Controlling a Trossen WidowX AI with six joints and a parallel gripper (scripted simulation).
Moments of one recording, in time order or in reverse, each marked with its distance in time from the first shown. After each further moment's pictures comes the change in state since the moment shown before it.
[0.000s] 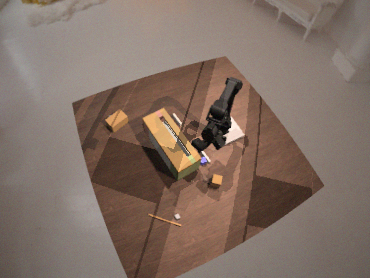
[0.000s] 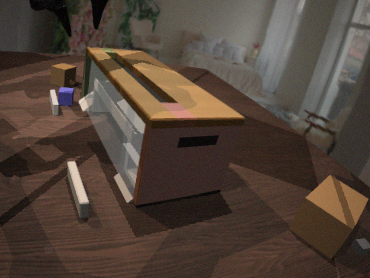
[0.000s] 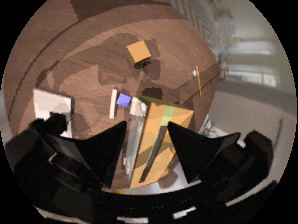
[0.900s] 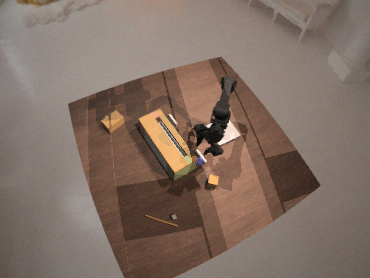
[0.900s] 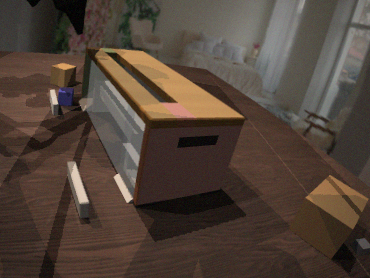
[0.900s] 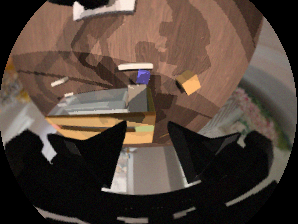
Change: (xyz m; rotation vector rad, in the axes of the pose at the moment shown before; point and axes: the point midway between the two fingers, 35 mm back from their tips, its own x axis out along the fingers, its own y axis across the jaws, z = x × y) arm -0.002 0.011 0.010 -1.315 0.142 -0.030
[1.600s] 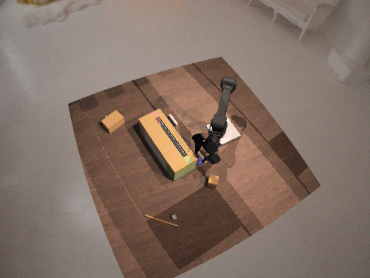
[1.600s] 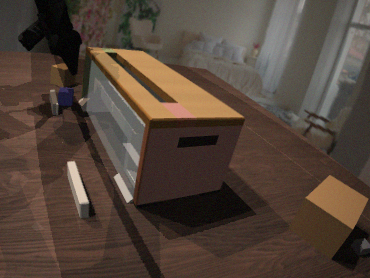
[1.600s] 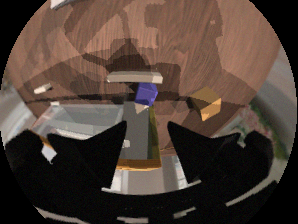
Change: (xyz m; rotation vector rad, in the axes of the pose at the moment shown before) arm 0.080 0.002 0.039 -0.067 0.000 0.015
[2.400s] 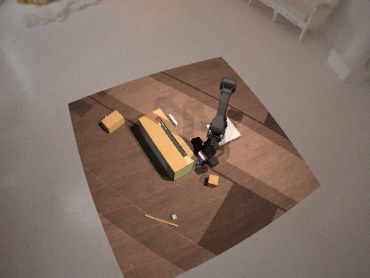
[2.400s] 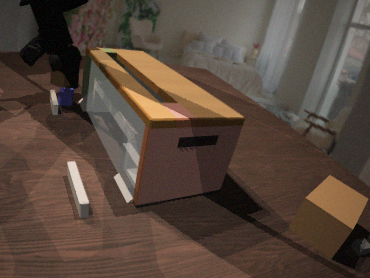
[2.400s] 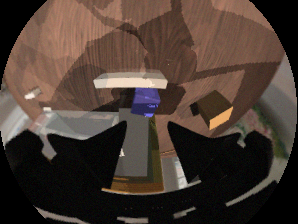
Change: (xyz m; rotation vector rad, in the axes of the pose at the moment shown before) arm 0.031 -0.002 0.009 0.005 0.016 -0.005
